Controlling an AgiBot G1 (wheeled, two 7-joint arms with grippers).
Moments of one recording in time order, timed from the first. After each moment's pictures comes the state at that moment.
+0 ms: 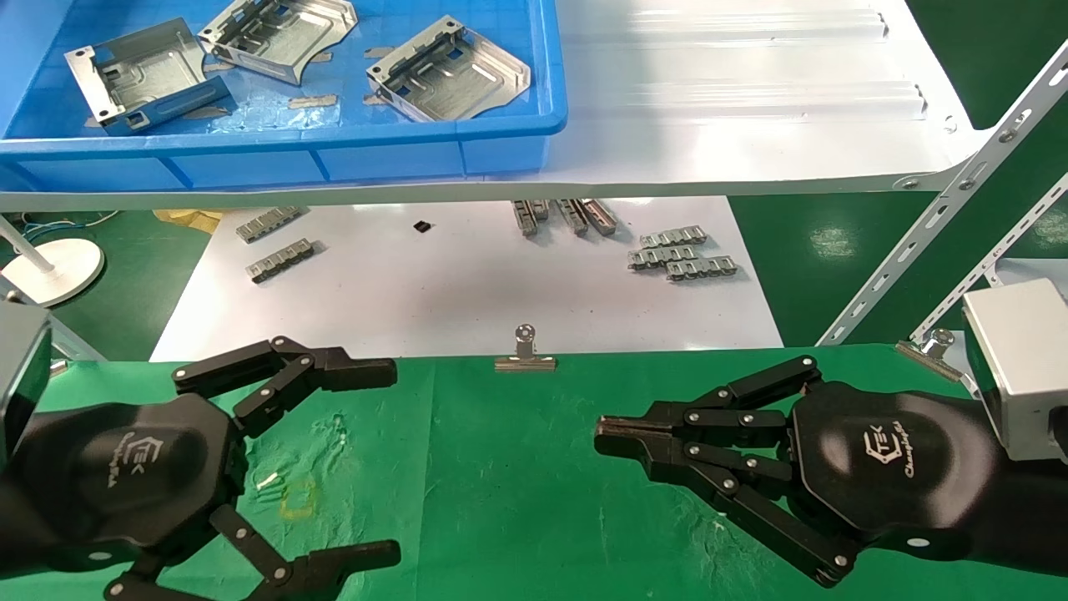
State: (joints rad) left arm -1.08 0.61 0.28 -1.28 0.73 1.50 -0.19; right arm 1.09 -0.58 -0.37 1.26 -0.66 -1.46 0.14
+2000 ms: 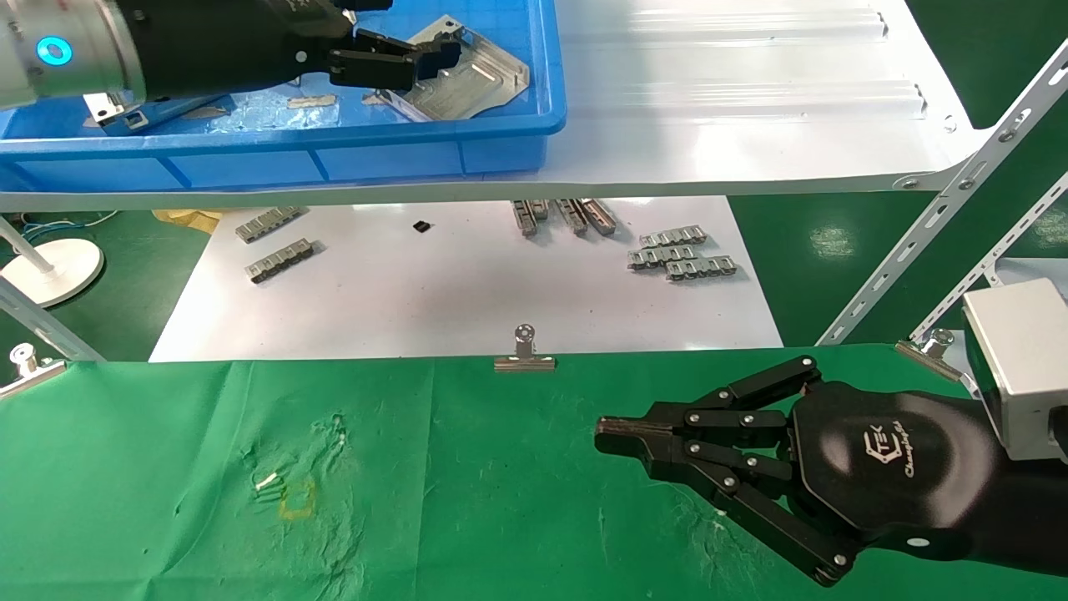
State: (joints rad) left arm -1.89 1.08 0.53 -0.49 1.30 1.13 -0.21; right arm 1.09 -0.58 -0.37 1.26 -0.66 -1.46 0.14
